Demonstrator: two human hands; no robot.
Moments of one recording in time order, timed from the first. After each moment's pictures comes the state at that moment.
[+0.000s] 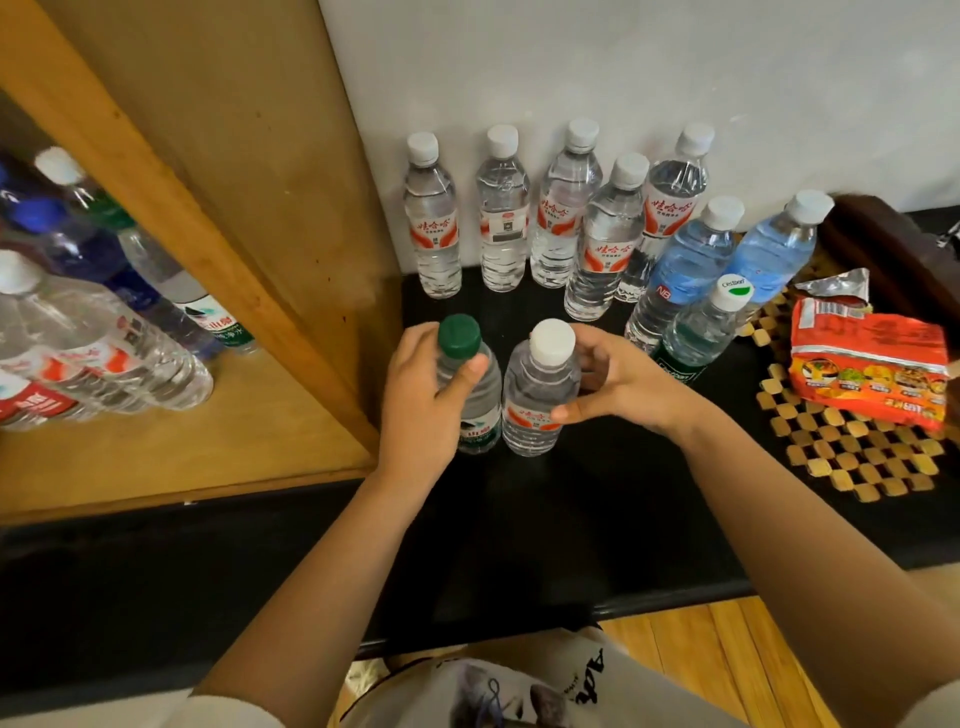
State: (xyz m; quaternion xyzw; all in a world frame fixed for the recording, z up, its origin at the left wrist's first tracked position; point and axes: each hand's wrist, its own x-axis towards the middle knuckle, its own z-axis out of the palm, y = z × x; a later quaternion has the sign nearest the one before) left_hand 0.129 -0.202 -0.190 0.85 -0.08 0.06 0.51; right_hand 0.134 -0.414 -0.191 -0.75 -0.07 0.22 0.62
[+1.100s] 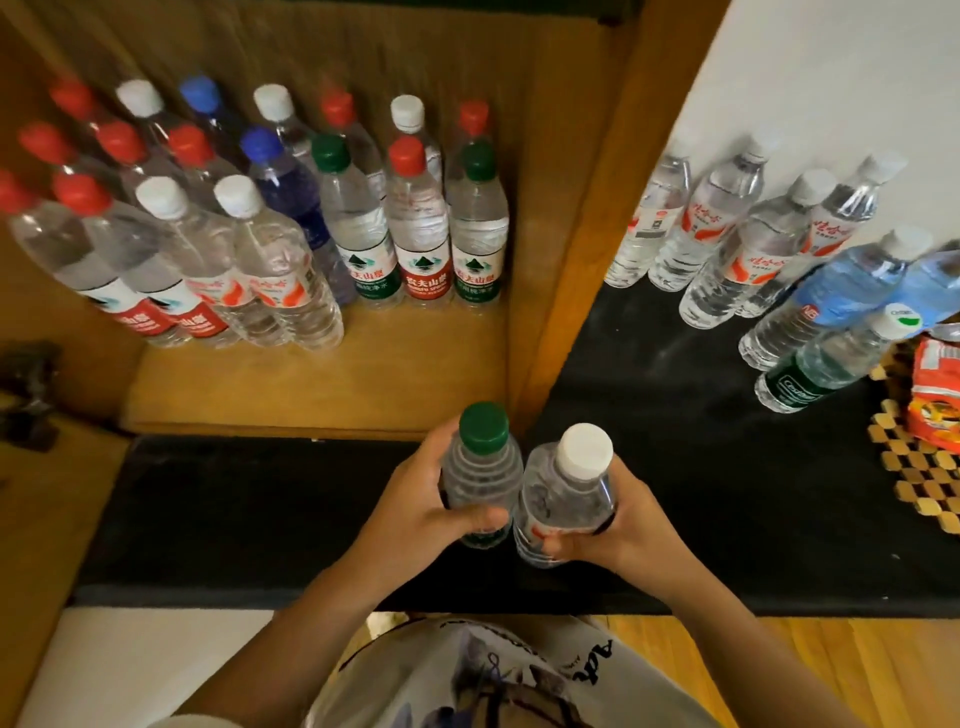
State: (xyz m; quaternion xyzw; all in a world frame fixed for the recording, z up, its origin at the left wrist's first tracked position) left_hand 0.039 -0.042 -0.204 0.75 -0.06 -0.17 0.64; right_hand 0.024 -0.264 -0.221 -0.81 -0.03 0.17 0.56
